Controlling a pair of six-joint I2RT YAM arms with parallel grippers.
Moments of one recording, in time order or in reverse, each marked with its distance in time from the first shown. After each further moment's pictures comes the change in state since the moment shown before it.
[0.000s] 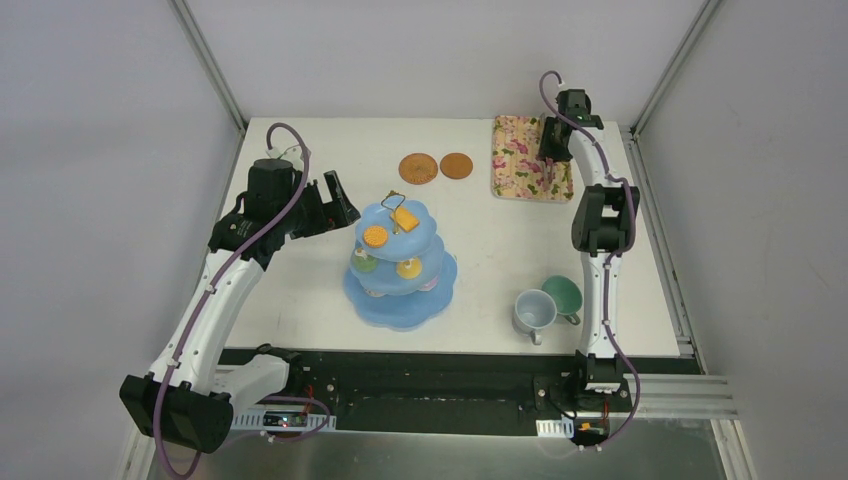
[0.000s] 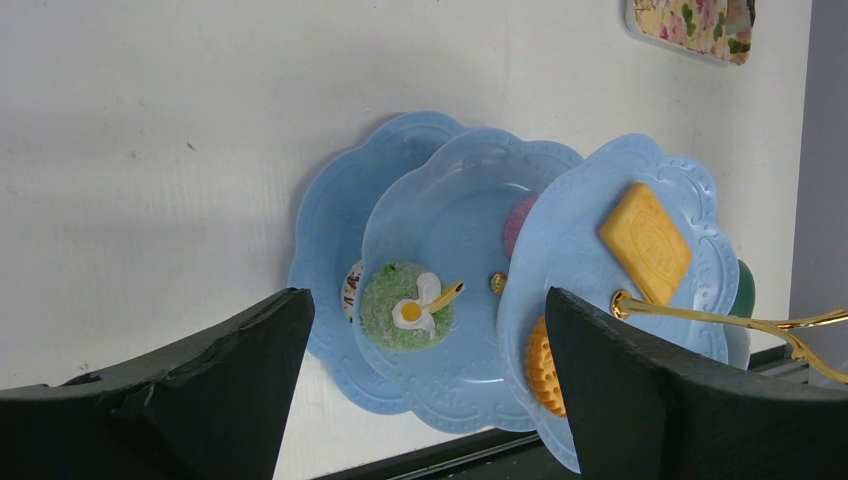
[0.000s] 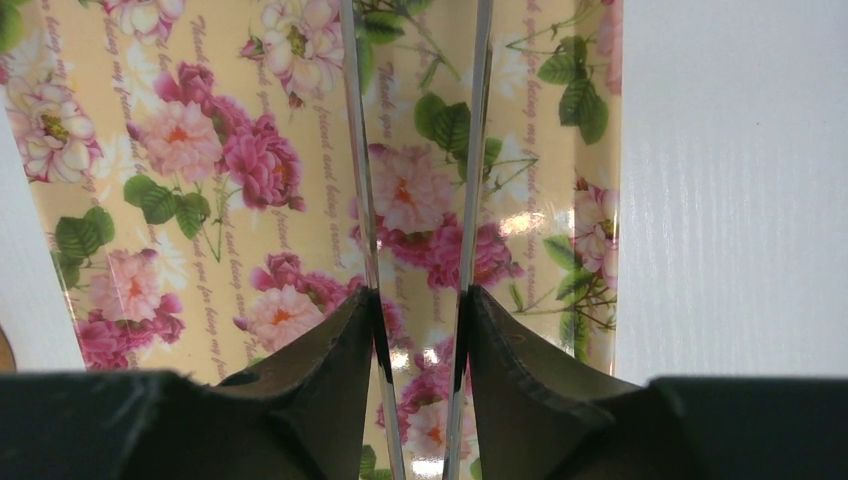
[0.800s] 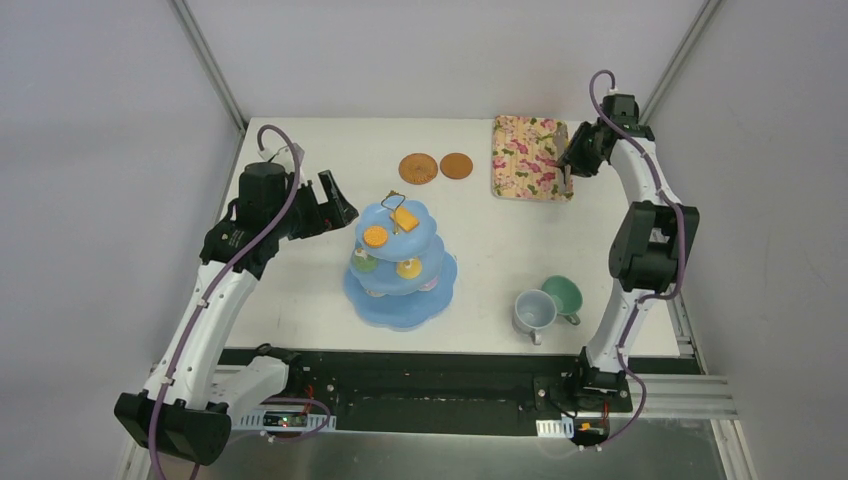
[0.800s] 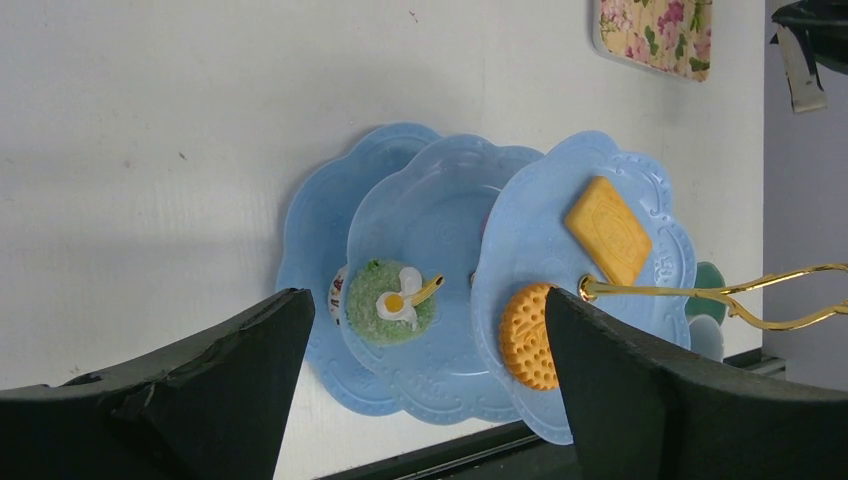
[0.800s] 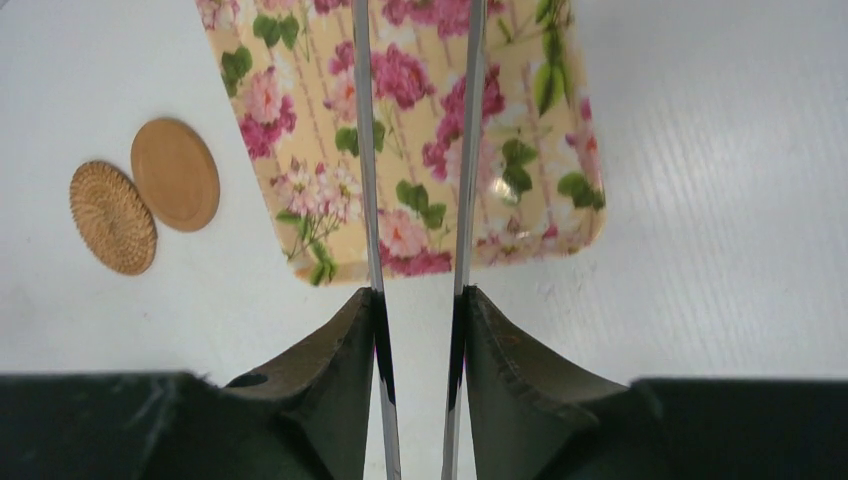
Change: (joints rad) left arm 0.000 -0.055 0.000 0.002 0.005 -0.017; right arm -0.092 -0.527 -0.577 0.053 -0.202 0.242
